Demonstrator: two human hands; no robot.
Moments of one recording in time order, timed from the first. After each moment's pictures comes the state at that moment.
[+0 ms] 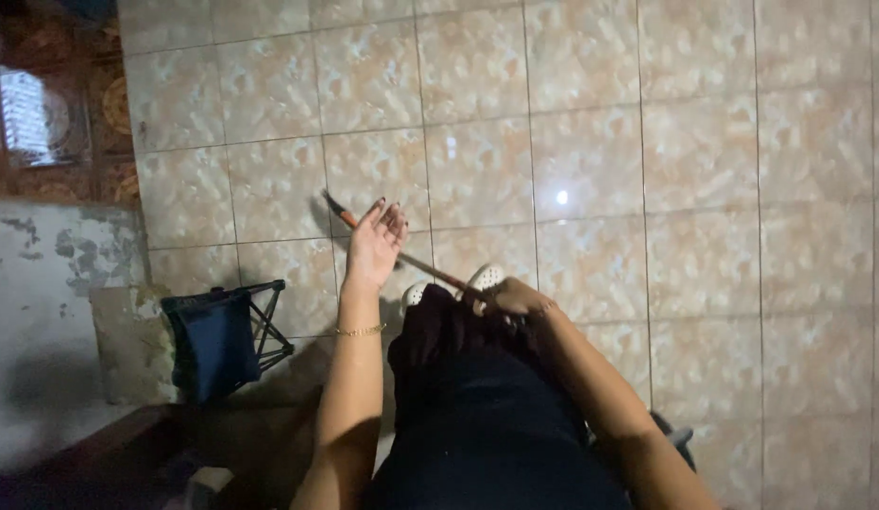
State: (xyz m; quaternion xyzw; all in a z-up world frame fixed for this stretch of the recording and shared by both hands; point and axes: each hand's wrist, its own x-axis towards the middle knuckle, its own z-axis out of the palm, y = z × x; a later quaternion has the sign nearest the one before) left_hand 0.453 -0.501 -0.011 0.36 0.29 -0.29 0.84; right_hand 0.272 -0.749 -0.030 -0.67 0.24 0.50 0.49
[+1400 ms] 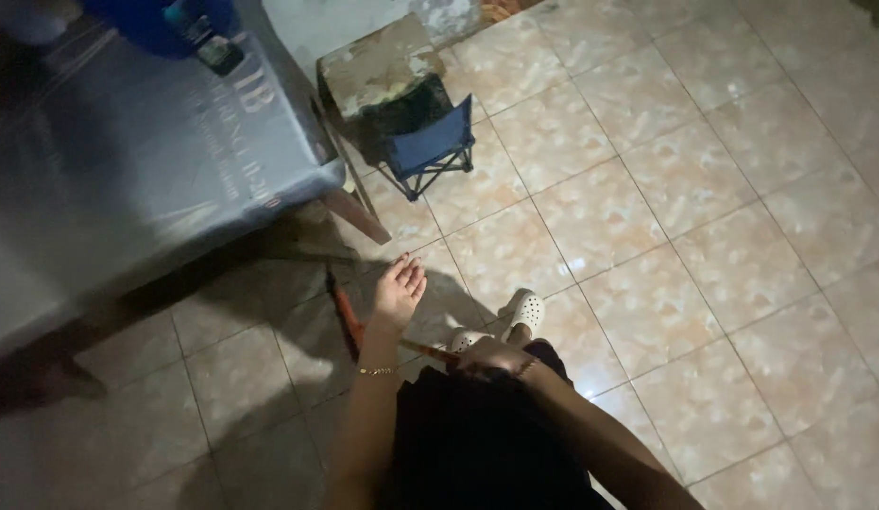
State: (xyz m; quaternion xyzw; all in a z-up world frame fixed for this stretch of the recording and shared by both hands) left_hand 0.002 -0.223 -0.024 0.11 0.42 0.22 0.87; right_hand 0.112 -0.468 -0.139 -0.56 -0.38 0.67 0.30
